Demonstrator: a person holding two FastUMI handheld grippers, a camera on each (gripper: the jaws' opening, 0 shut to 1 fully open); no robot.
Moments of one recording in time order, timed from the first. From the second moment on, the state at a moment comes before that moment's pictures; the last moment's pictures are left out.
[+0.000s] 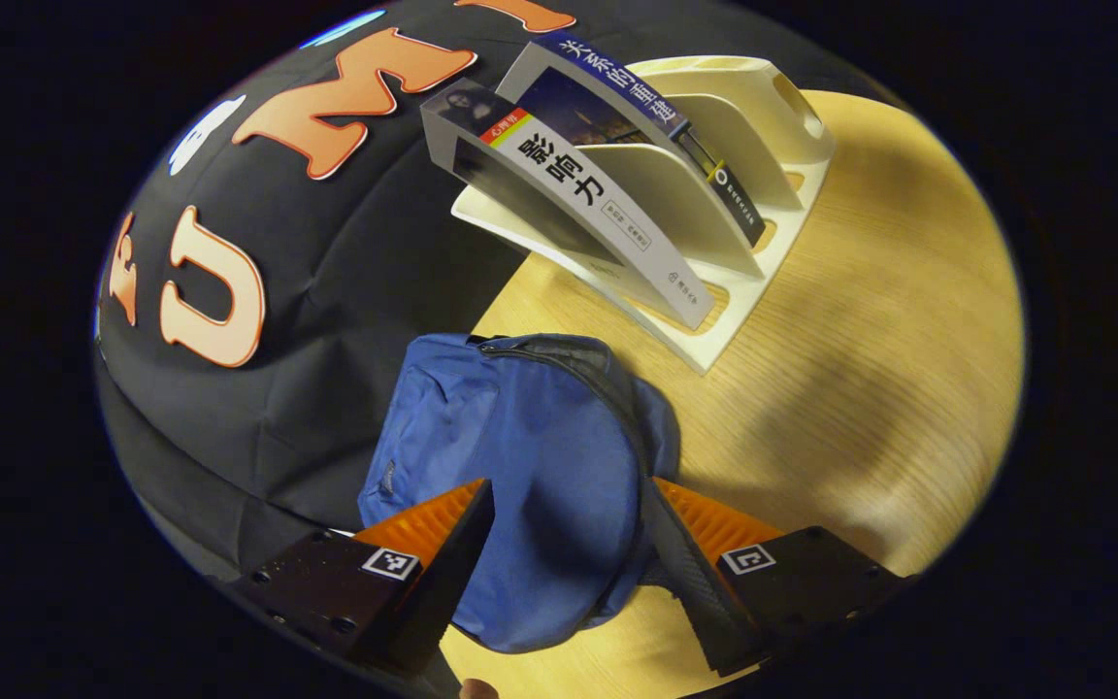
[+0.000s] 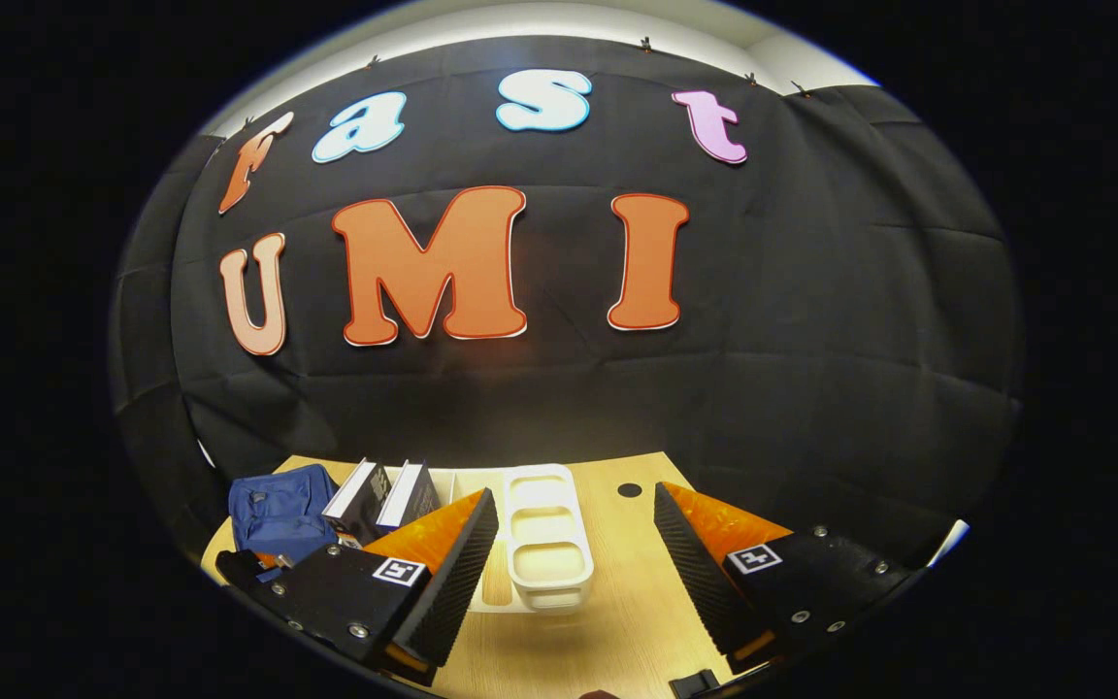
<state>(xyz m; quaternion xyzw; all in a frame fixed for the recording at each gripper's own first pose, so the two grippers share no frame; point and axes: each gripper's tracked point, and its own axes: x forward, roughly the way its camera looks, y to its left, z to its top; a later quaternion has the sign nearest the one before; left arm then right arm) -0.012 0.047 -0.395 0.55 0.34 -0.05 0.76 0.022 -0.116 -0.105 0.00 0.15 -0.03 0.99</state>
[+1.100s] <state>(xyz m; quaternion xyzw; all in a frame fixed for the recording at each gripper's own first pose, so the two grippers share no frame) 0.013 0.096 -0.333 0.58 0.39 -0.02 0.72 0.030 -0.115 -0.116 0.05 0.16 -0.03 0.99</state>
